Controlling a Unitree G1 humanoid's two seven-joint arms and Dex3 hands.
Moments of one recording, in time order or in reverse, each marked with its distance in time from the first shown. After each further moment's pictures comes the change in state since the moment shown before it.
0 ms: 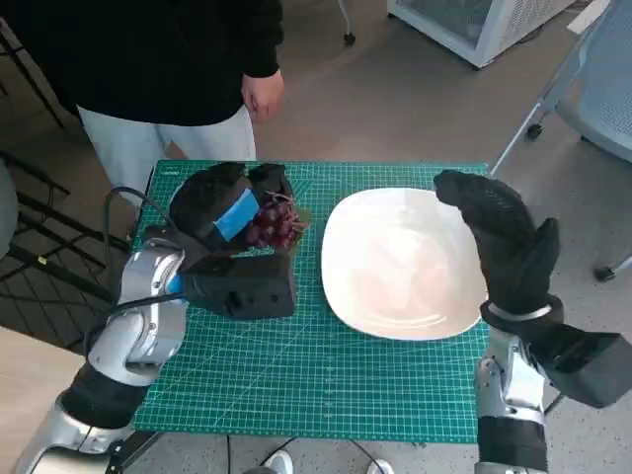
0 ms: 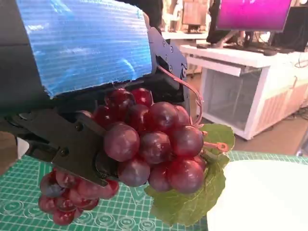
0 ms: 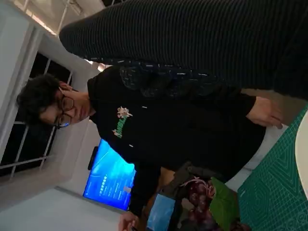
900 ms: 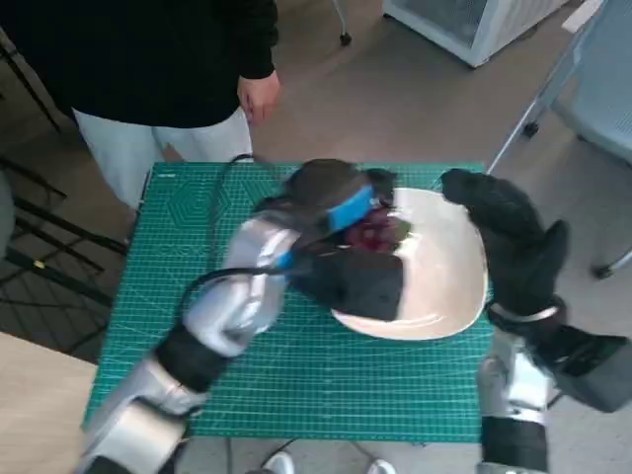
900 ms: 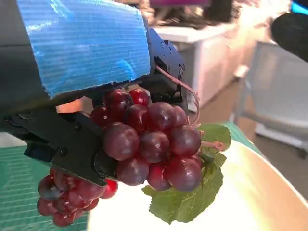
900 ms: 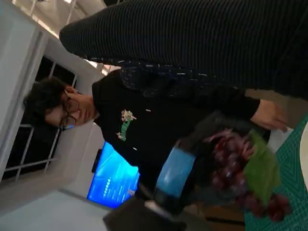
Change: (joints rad) left arm -0.339 -0.303 -0.202 0.374 0.040 -0.056 -0.067; right arm 0.011 -0.002 -0.015 -0.019 0.021 -0.010 0.001
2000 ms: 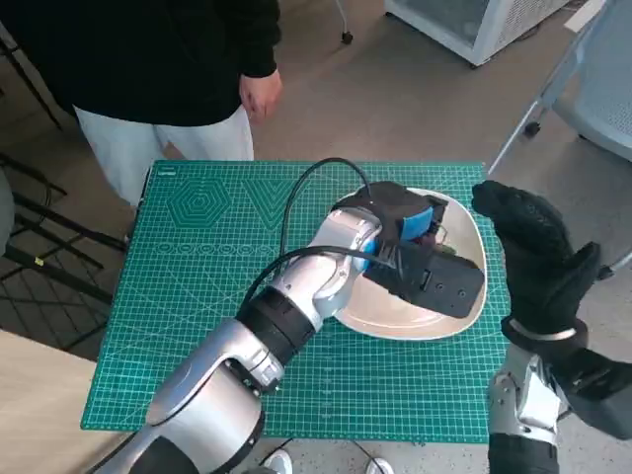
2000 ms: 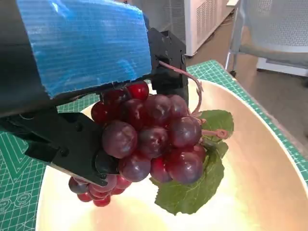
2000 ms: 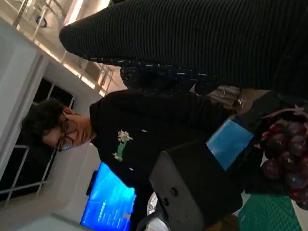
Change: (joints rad) left arm -0.252 -0.240 -0.065 0.634 -0.037 -0.102 0.056; right arm 0.074 -0.012 -0.027 -0.052 -0.011 -0.031 -0.063
